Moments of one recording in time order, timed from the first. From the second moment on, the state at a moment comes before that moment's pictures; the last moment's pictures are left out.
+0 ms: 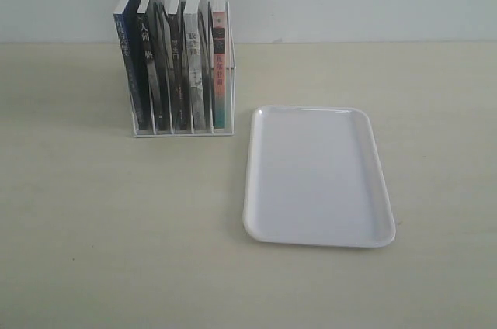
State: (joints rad) left arm -0.01 0.00 0.00 -0.10 0.32 -0.16; right arm 0.11 0.01 0.00 0.01 0.34 0.00
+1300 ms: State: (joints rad) left arm -0.01 0.00 0.00 -0.10 0.32 -0.16; right arm 0.11 0.01 -0.26 0.02 -0.23 -0.11
